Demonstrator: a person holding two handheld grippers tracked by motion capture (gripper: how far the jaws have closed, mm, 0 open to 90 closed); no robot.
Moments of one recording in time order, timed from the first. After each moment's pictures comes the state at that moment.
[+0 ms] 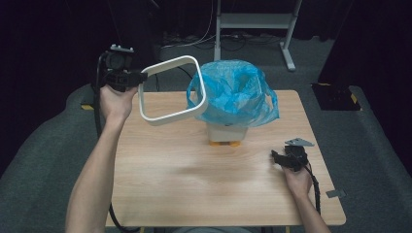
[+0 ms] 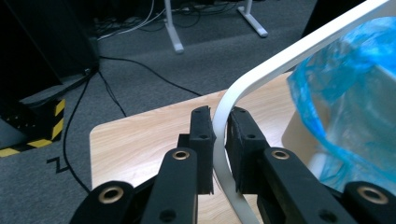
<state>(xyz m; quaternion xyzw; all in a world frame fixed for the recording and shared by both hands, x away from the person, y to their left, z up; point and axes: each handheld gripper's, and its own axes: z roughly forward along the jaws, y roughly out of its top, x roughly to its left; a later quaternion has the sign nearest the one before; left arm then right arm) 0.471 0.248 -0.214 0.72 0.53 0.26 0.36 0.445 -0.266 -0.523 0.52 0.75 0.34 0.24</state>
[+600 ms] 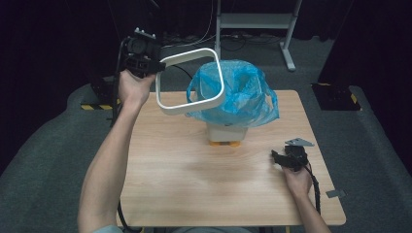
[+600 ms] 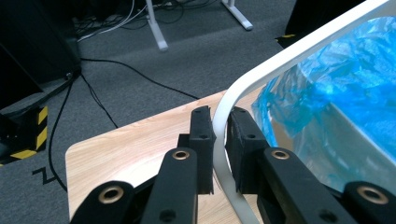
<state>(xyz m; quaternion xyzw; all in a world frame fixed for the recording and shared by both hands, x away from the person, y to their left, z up) 0.502 0.205 -0.196 0.75 0.51 0.25 0.35 0.445 -0.266 -0.523 0.52 0.75 0.34 0.24</state>
